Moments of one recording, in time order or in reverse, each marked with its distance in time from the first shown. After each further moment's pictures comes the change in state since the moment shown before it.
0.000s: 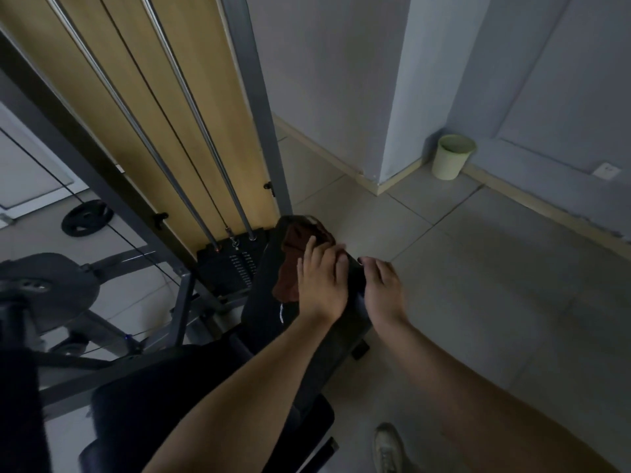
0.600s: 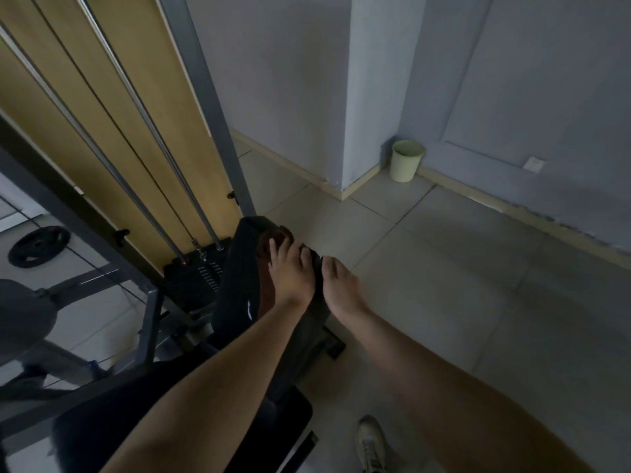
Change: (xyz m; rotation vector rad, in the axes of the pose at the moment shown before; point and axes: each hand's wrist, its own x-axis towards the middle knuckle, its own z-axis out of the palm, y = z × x) left_hand -0.011 0.019 0.009 0.001 -0.007 -0.083; right_hand -0.040 -0.022 -0.027 -0.053 -0.162 0.110
